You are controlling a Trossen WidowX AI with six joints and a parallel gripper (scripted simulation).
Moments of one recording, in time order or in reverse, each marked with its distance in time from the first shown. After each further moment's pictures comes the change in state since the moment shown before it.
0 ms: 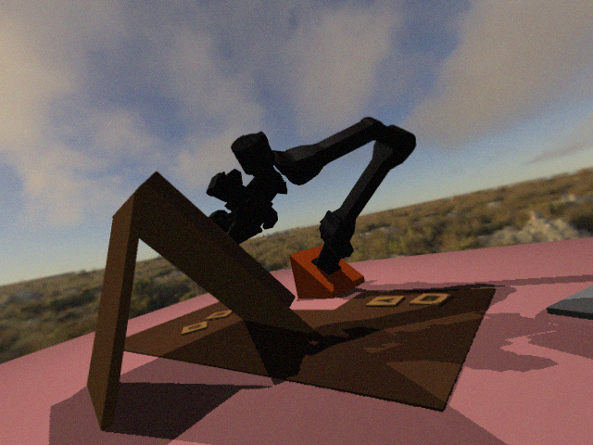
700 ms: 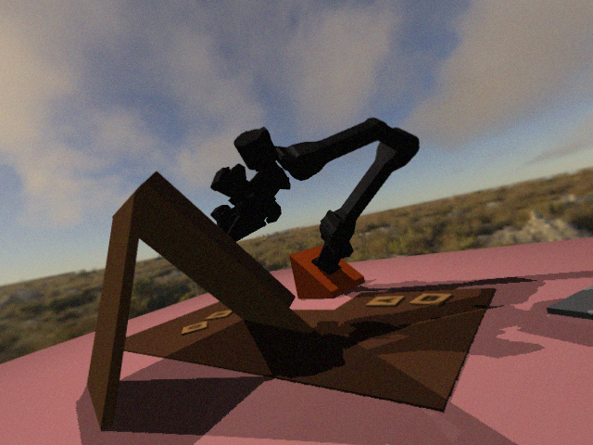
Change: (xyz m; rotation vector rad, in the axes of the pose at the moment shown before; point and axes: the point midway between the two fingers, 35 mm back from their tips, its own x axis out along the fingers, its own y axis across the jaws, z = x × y) arm -0.014 -0.002 0.001 0.000 -0.001 -0.001
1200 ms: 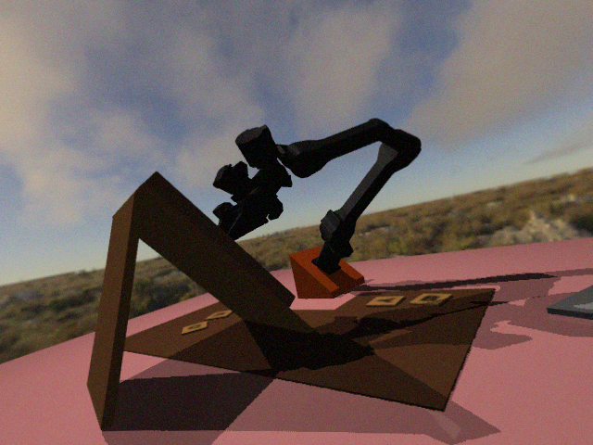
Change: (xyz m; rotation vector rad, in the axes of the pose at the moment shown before) arm -0.008 -0.002 0.000 0.000 0.001 -0.001
